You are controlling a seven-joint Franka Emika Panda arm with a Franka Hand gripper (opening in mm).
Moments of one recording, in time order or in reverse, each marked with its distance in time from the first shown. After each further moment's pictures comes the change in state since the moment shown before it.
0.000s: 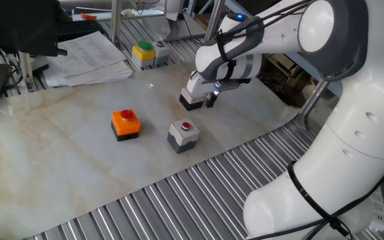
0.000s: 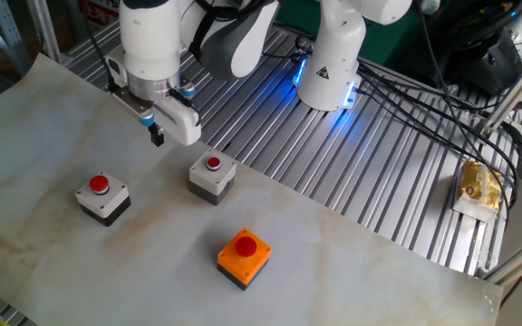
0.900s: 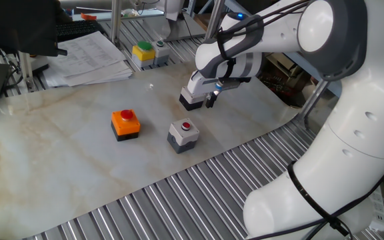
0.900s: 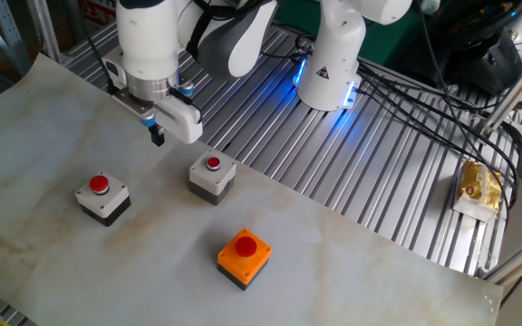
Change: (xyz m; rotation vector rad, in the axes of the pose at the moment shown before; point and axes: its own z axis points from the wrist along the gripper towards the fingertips) arm 0.000 0.000 0.000 -0.014 0.013 -0.068
